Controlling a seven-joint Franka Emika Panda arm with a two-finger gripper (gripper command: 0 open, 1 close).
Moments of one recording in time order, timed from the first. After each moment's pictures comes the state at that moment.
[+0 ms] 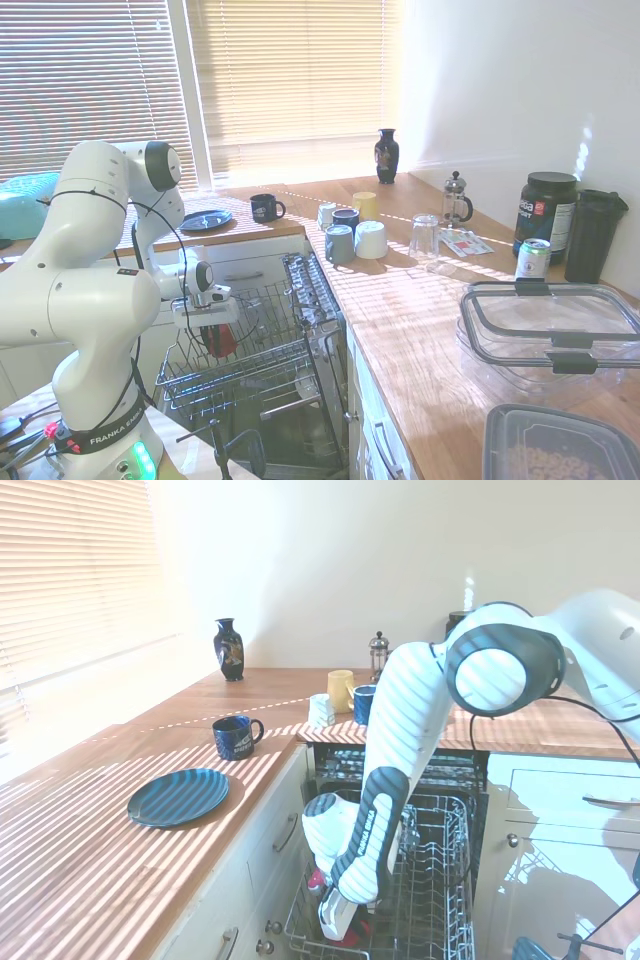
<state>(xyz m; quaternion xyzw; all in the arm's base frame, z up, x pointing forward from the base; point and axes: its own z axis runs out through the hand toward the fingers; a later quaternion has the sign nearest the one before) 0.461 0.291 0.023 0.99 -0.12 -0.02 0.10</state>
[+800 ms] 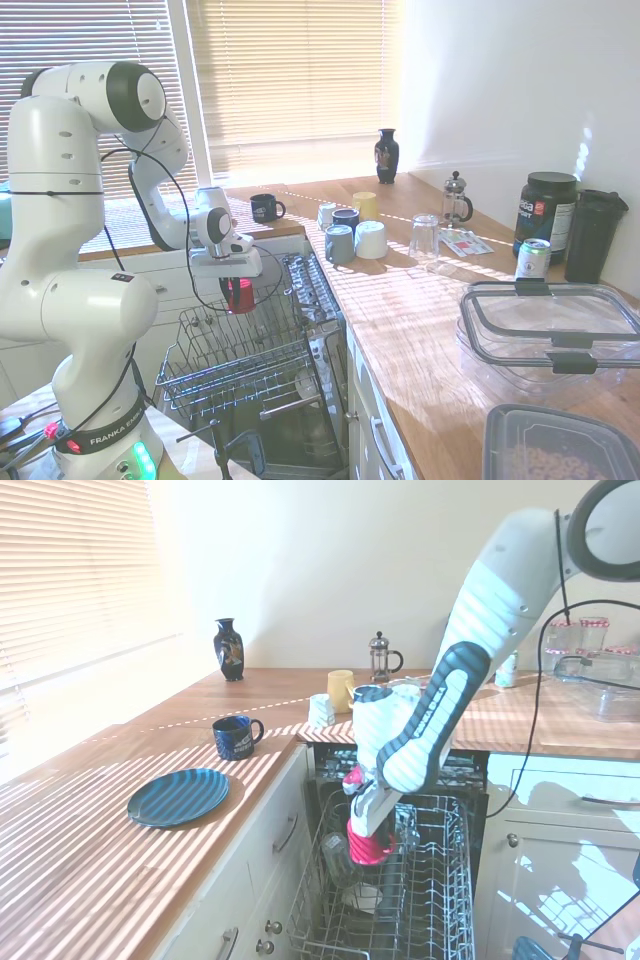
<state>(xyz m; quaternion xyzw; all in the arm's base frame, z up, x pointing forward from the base) 0.466 0.152 0.238 0.97 -0.22 0.05 0.02</state>
